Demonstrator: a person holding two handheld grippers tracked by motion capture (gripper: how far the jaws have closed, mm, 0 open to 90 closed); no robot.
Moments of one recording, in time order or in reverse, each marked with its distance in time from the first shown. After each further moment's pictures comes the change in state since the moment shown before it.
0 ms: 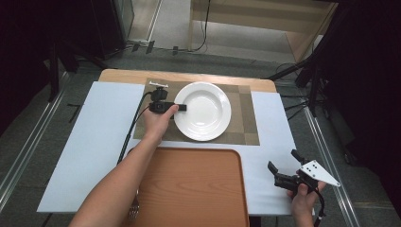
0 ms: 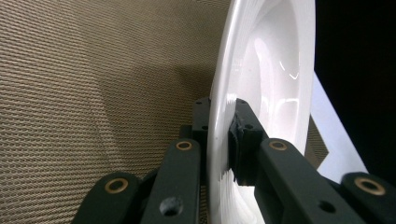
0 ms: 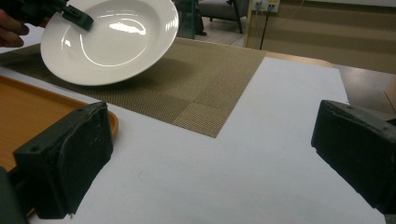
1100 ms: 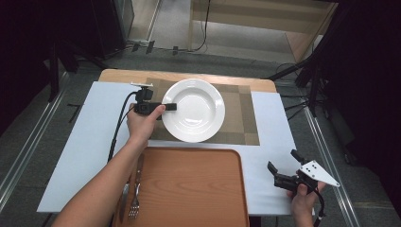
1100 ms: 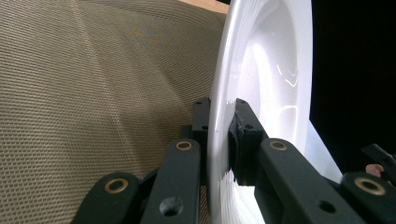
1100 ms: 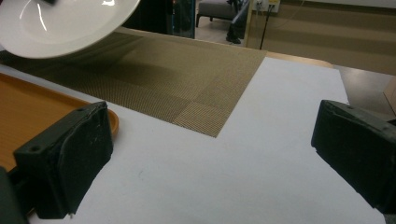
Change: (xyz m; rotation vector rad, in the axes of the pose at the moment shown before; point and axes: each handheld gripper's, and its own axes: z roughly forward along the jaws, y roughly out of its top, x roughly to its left) left arm -0.001 -0.010 -0.054 -0.058 -0.072 0.031; right arm 0.001 0.000 0.000 0.001 -0.002 -0.009
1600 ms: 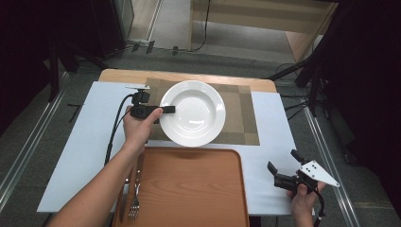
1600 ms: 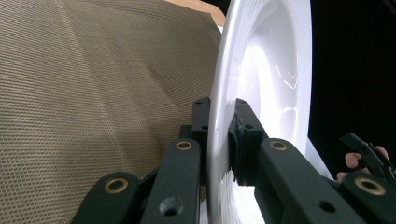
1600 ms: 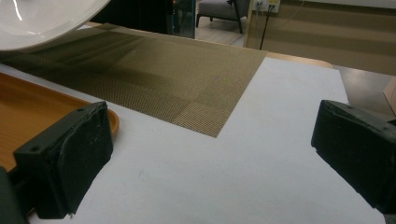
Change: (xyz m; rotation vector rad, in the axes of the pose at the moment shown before) left arm -0.013 -0.010 -0.017 -0.006 -0.027 0.016; right arm 0.000 0.000 0.000 0.000 0.001 -0.002
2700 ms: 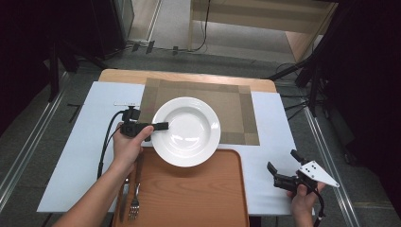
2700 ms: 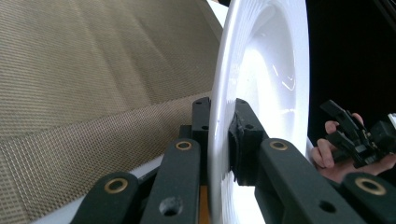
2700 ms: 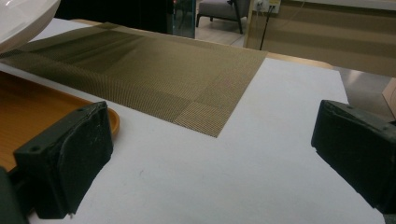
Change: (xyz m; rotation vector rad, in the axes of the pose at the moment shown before) left arm -0.001 -0.049 -0.030 0.024 -0.050 -0.018; right arm 0.001 0.000 0.000 -0.001 -0.001 -0.008
